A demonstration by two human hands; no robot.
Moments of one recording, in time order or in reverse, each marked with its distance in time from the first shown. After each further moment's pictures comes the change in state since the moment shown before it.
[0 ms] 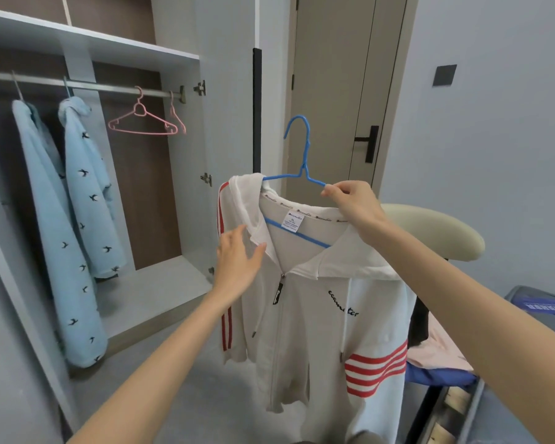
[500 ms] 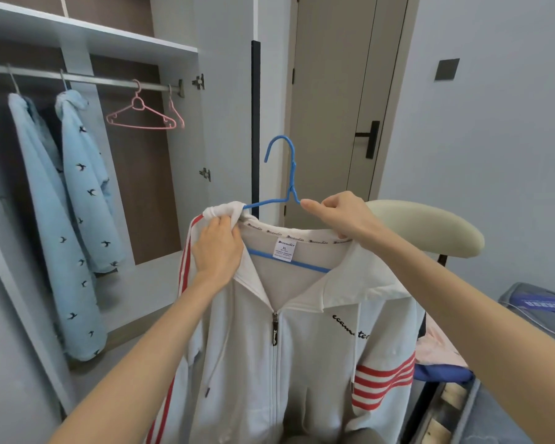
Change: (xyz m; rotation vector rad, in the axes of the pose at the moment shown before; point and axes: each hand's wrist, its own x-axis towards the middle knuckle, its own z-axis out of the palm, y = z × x) left_hand 0.018 0.003 -0.013 0.440 0.257 0.045; right_hand -0.012 0.008 0.002 -0.200 -0.170 -0.051
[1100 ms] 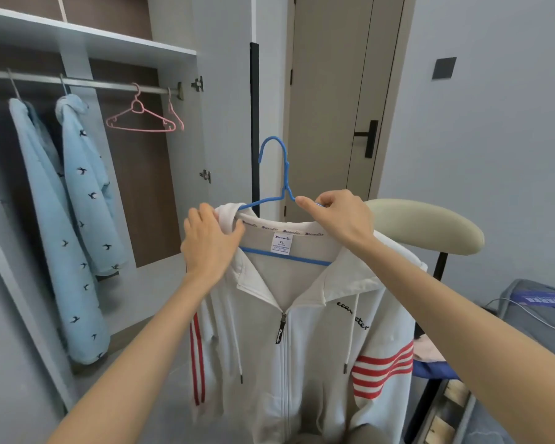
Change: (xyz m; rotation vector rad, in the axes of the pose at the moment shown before) left_hand 0.003 -0.005 -0.023 -0.072 0.073 -0.097; right_hand 0.000 -0.002 0.020 -0.126 0.265 -0.055
